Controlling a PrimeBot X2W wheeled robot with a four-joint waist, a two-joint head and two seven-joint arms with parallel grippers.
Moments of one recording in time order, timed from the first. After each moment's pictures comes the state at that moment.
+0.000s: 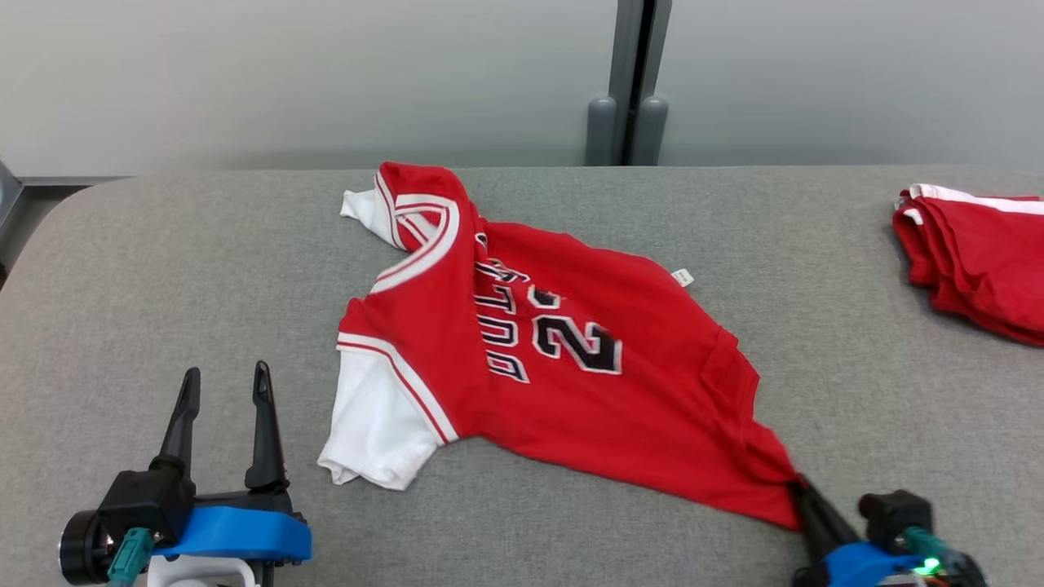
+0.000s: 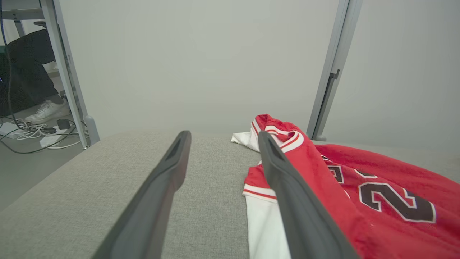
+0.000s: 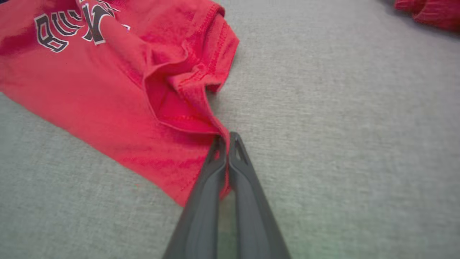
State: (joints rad) left arm -0.06 0.06 0.06 0.21 -0.13 -0.11 -0.26; right arm -0.12 -0.09 0.07 0.62 0.14 0.13 -0.21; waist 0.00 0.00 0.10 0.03
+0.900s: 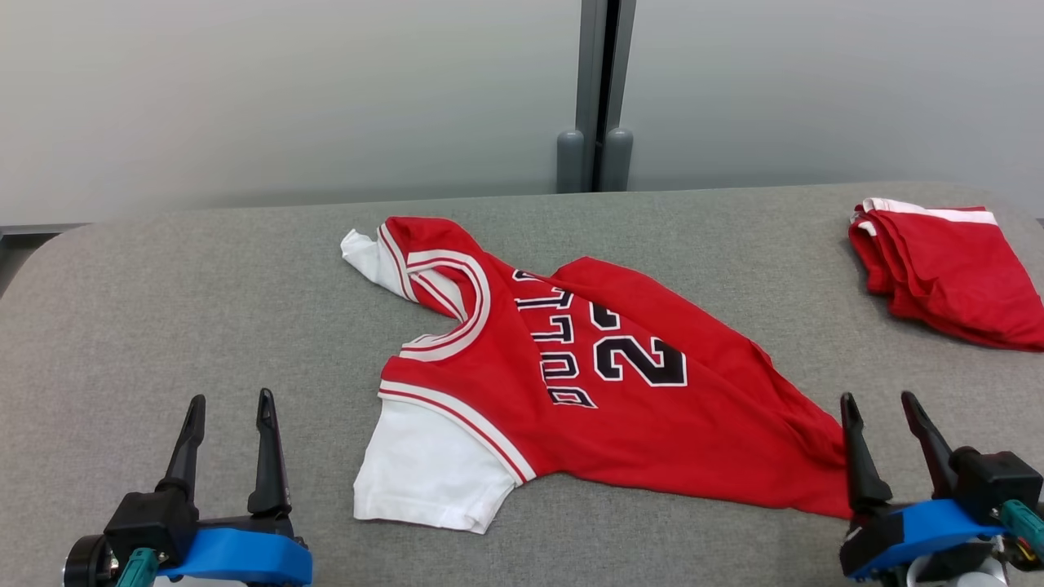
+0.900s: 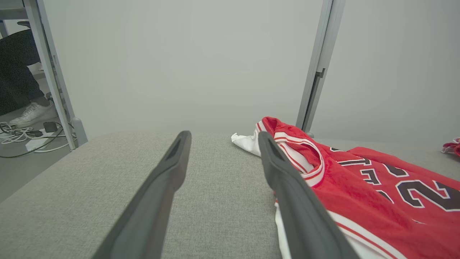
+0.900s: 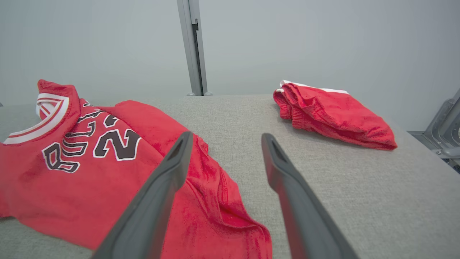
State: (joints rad) left arm -0.02 0.06 0.07 0.23 -0.11 -0.12 -0.26; right arm -0.09 -0.12 -0.10 0.37 0.13 0.13 -0.24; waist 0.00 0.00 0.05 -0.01
